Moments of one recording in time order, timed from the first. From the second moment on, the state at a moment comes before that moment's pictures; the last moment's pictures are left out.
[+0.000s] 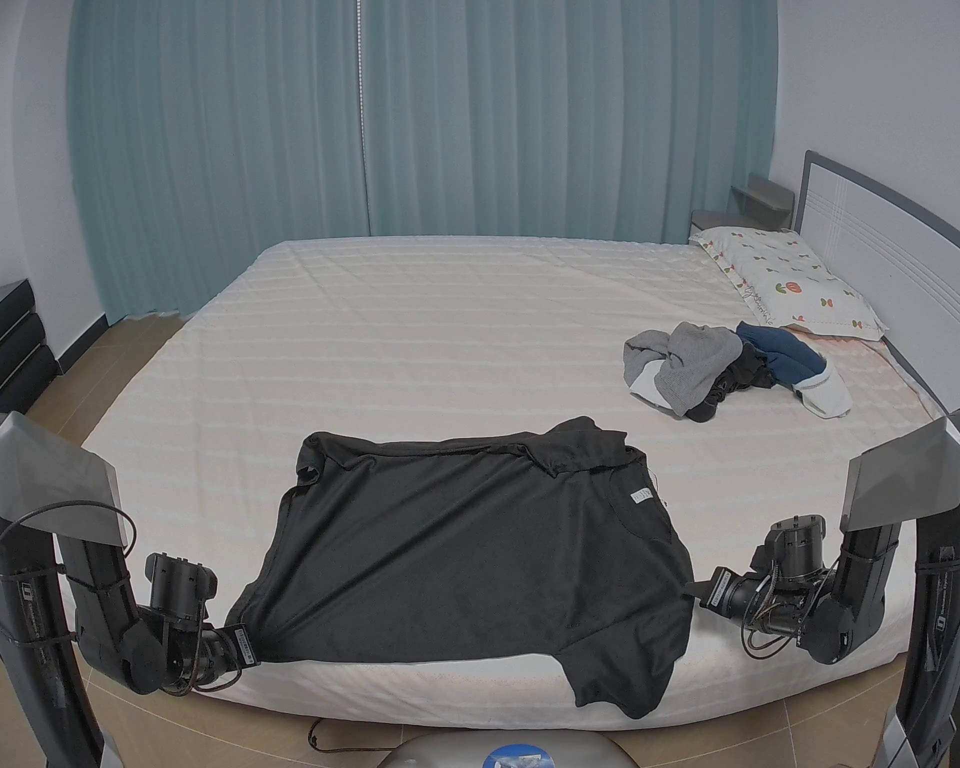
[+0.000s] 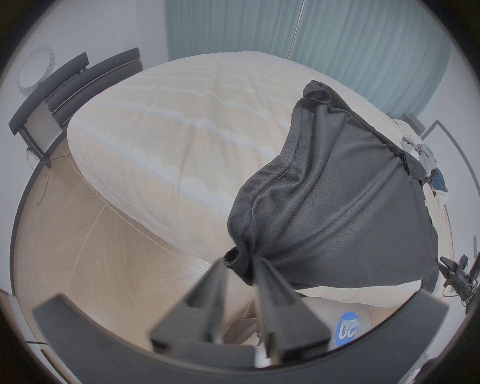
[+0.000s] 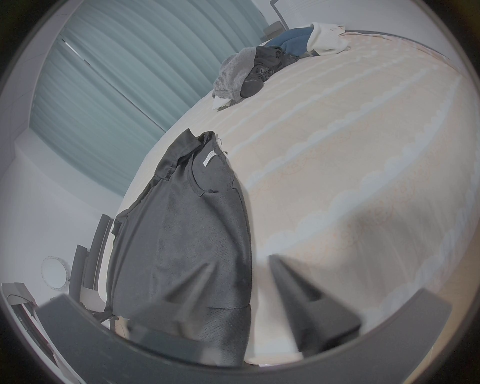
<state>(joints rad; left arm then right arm) -0.06 2.21 -0.19 -1.02 0.11 -0.45 0.19 2.33 -0.34 -1.31 0.11 0.67</state>
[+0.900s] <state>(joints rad) 0.02 2.11 -0.22 -1.15 -0.13 -0.62 0.19 2.21 -0.35 -1.31 0.20 0.99</state>
